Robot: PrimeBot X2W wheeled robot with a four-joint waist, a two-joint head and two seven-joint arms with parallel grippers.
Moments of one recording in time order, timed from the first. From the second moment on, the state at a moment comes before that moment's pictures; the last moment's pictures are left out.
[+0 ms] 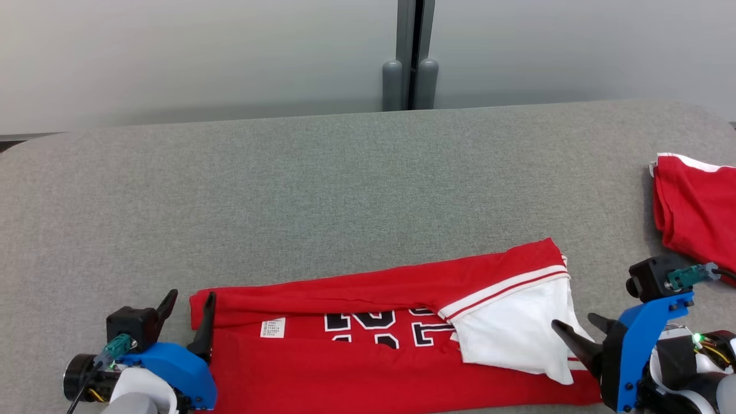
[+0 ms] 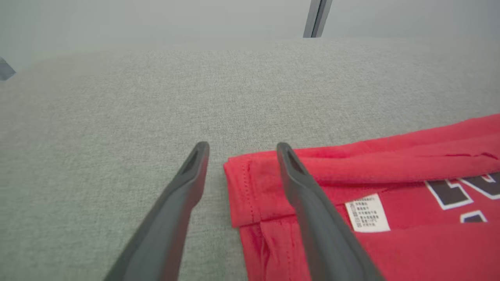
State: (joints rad) left arm -0.33 0.44 -0.67 0.64 -0.73 0.02 -0.25; right arm -0.07 -0.23 -0.01 -0.10 0.43 0.13 0.89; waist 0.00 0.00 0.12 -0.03
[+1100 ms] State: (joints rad) left arm -0.09 0.38 -0.35 0.26 -0.61 0.08 -0.21; right arm -0.19 -0.05 -0.24 0.37 0.18 0.13 0.56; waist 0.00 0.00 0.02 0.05
